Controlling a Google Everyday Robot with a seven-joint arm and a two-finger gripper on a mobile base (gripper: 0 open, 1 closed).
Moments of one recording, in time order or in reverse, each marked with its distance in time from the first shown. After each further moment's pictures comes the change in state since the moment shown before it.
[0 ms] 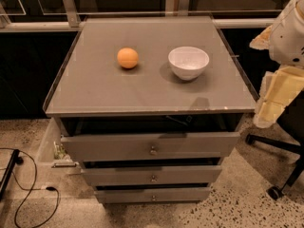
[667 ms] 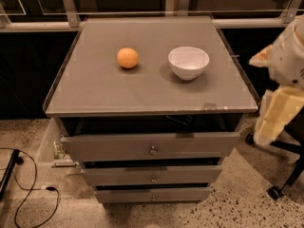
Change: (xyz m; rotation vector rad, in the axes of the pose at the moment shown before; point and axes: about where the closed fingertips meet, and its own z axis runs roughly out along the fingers) arm 0.012 0.018 0.023 -0.037 -0.010 0.011
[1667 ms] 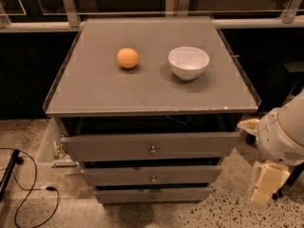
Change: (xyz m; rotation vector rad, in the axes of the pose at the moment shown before) arm 0.046 0.087 0.111 -0.151 -0.053 -0.007
